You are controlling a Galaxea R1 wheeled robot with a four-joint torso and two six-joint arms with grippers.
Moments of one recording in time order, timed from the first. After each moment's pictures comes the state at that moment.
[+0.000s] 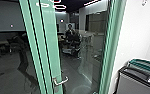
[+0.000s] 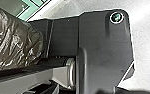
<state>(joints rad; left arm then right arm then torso) 1.48 3.01 -2.67 0.18 -0.05 -0.13 -1.55 3.04 -2.73 0.10 0.02 -0.11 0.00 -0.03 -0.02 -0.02</state>
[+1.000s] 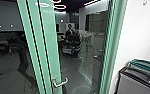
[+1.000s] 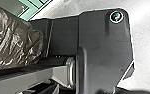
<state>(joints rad) 1.48 3.01 -2.67 0.18 -0.06 -0.13 -1.55 3.04 -2.73 0.10 0.02 -0.11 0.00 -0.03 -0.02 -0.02</state>
